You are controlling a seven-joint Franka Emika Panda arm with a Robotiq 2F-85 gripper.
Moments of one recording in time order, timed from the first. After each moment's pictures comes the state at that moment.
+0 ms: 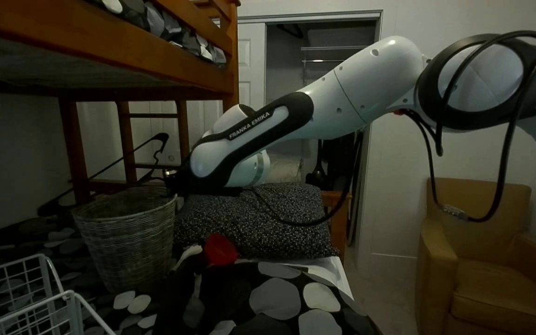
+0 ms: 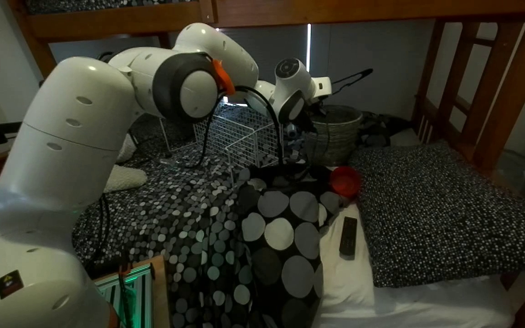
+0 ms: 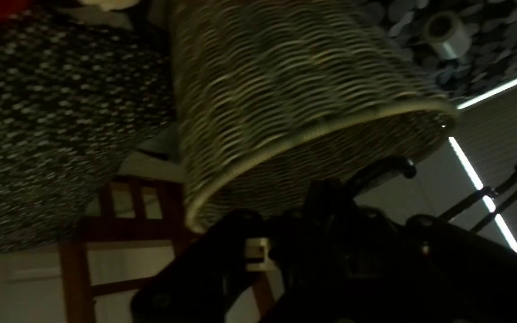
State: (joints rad) arm 0.41 0.63 0.10 -1.49 0.14 3.03 0.11
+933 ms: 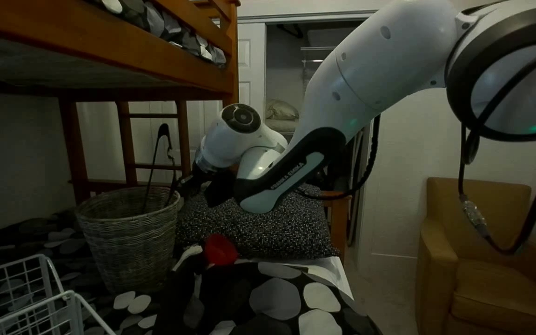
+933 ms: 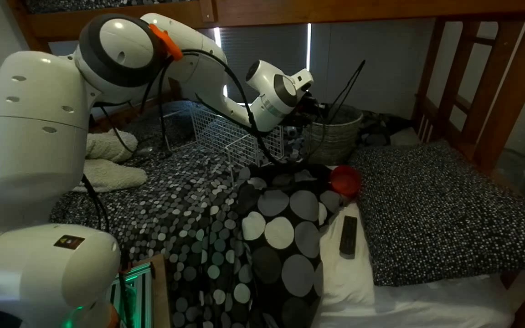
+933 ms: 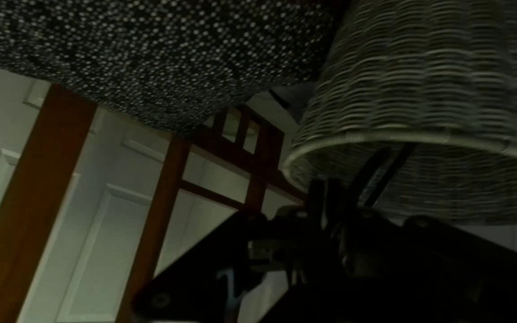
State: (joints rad) arm 1.06 0.60 -0.75 -1.68 -0.54 3.08 0.77
